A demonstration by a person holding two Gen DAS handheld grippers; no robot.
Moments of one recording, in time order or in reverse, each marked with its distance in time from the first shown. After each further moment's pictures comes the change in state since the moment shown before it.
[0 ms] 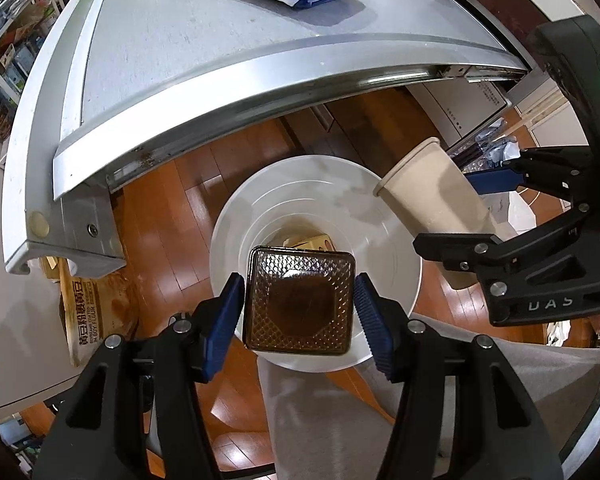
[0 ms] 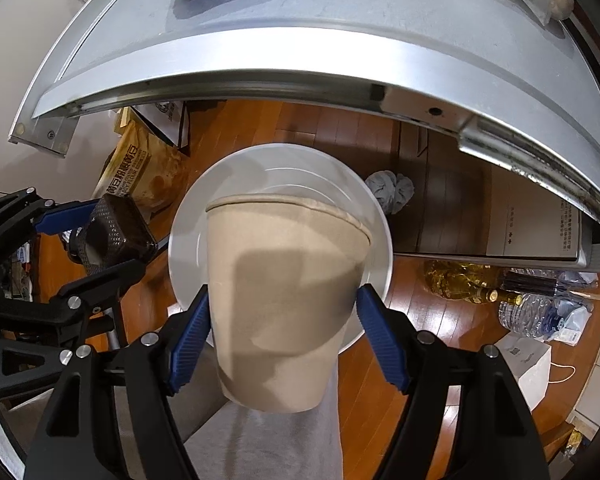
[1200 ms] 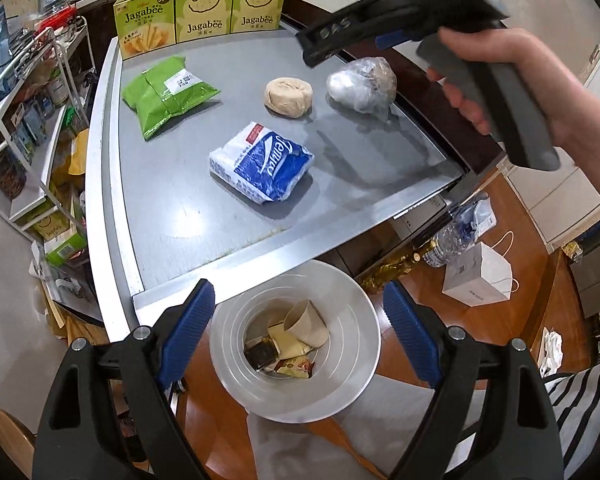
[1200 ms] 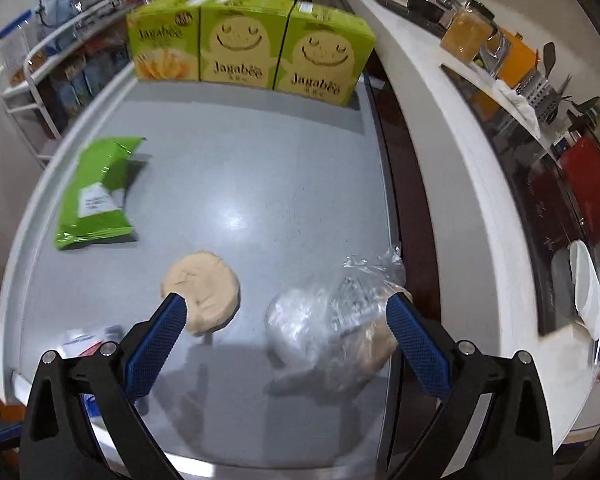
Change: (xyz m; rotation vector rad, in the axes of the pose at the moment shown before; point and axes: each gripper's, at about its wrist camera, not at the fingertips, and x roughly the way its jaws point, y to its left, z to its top) left arm -0.088 -0.012 0.041 0.021 -0.263 -0.054; right arm -0.122 -0.053 0.193 0.028 -0.337 -0.364
